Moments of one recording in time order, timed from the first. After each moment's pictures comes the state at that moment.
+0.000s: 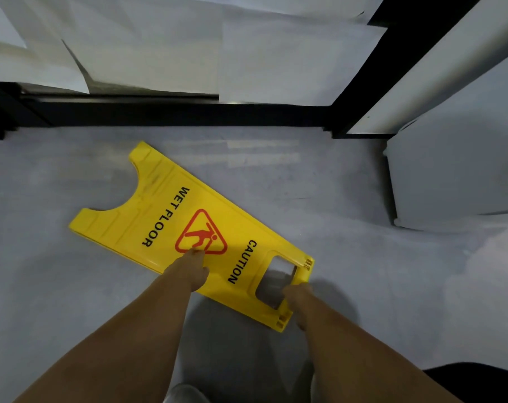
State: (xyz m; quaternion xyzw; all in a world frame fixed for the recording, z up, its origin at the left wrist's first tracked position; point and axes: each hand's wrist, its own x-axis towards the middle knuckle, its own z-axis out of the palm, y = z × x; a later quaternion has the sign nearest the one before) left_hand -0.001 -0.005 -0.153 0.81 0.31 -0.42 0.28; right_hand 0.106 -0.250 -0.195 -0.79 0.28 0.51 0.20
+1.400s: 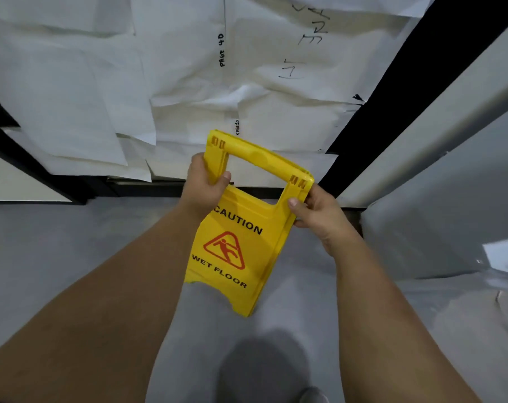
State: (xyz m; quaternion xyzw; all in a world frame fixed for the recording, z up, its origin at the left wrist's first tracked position) left_hand 0.148 0.085 0.161 0.76 0.36 0.14 0.53; right_hand 0.256 -0.132 0.192 -0.77 -0.18 0.33 0.51
